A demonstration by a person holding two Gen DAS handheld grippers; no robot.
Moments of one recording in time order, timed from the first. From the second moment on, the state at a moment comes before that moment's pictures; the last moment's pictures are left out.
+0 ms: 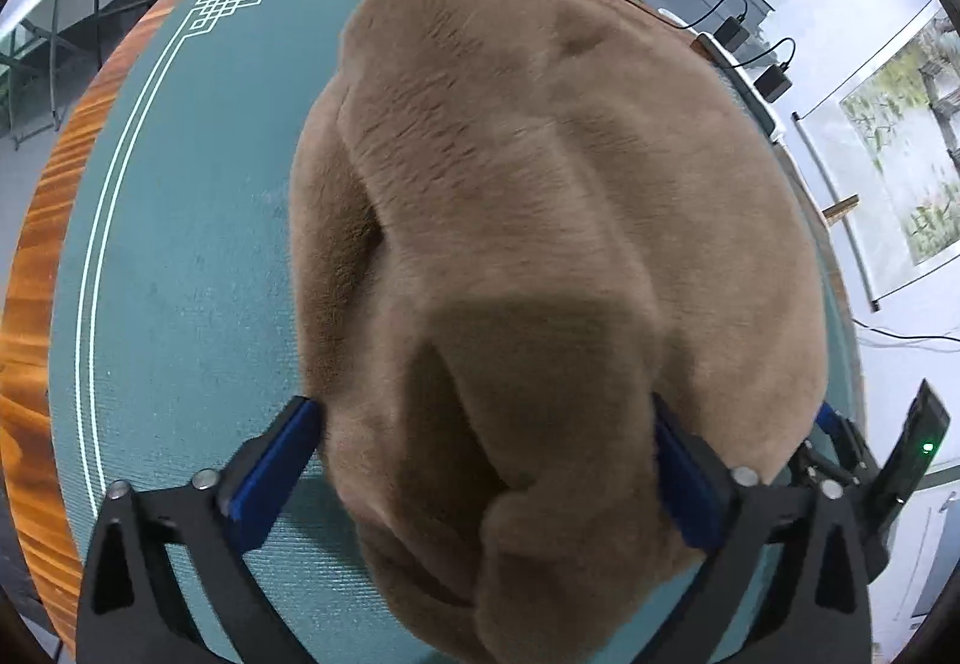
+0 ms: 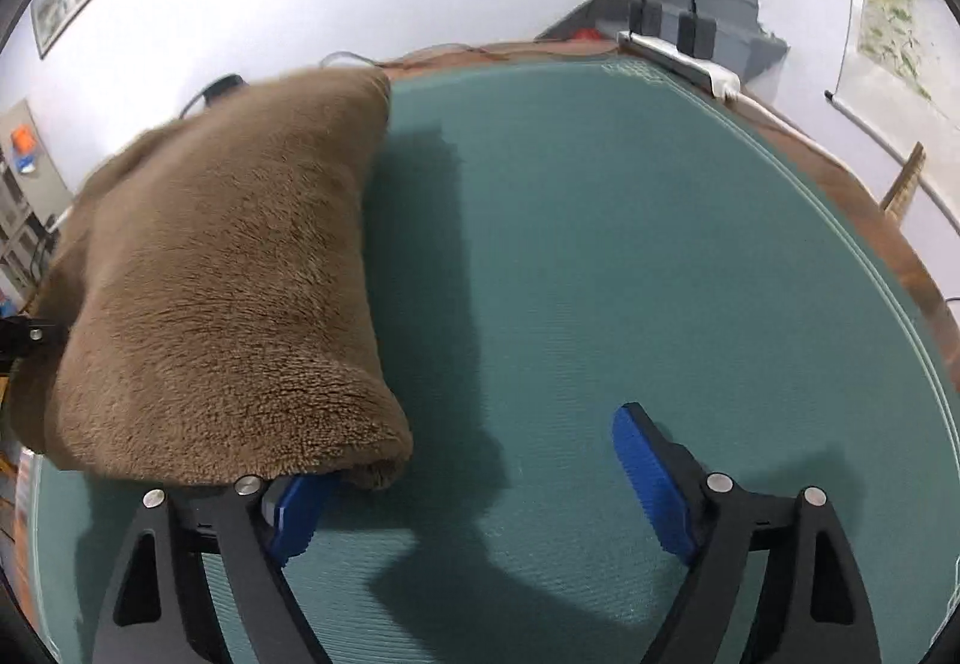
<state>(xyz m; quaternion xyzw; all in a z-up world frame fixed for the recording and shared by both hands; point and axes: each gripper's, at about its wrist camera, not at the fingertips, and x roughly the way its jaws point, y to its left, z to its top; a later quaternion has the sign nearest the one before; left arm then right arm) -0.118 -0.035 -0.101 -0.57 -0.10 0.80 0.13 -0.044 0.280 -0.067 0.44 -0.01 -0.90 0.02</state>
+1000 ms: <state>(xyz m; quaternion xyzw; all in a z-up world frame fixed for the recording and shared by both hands) -0.233 -0.036 -0.075 -0.56 -0.06 0.82 0.08 -0.093 0.162 -0.024 0.37 0.07 -0.90 0.20</state>
